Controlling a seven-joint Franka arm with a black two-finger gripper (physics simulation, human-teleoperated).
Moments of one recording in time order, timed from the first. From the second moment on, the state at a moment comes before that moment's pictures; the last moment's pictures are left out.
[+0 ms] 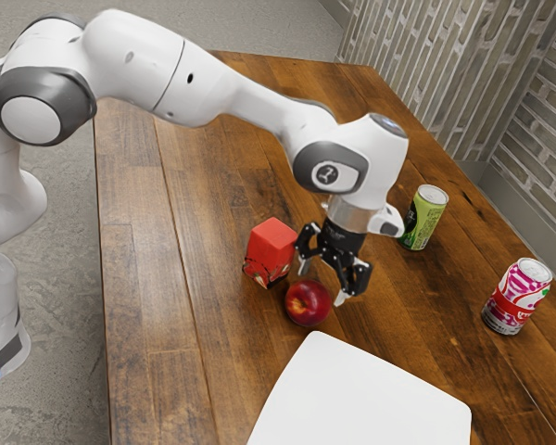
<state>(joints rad) -0.79 0.20 0.59 -1.78 -0.21 1.87 -0.63</state>
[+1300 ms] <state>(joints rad) -0.67 0.17 0.56 -1.70 -0.25 1.97 -0.63</state>
